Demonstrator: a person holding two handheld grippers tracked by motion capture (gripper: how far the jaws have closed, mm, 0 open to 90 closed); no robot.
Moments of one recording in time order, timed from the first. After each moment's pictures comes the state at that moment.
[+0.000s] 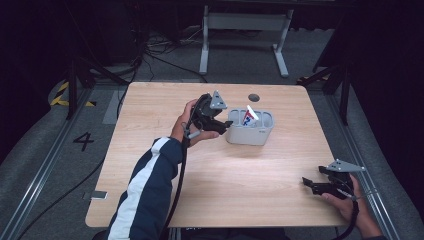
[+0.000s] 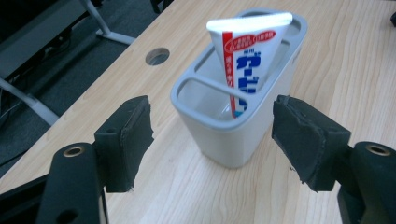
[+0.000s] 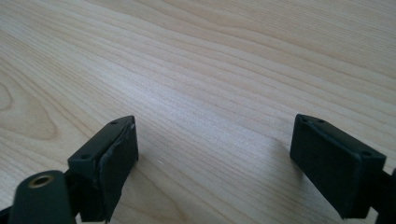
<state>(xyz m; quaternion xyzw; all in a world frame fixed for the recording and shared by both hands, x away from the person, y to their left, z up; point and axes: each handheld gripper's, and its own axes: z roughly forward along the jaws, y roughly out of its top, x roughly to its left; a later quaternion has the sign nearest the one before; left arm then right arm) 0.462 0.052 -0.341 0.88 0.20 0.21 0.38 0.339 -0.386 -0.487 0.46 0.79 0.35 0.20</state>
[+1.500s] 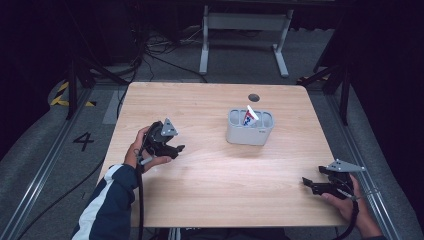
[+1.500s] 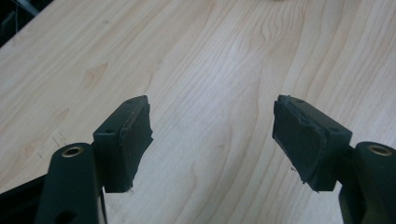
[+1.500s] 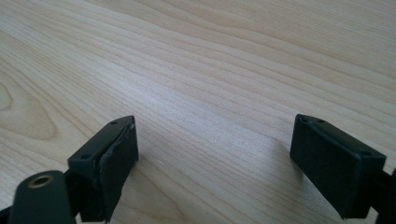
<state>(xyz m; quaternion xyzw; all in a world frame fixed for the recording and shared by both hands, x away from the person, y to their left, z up) 0.421 0.175 -0.411 0.89 0.27 0.20 0.30 0.339 -0.386 -0.487 0.46 0.79 0.35 0.20</state>
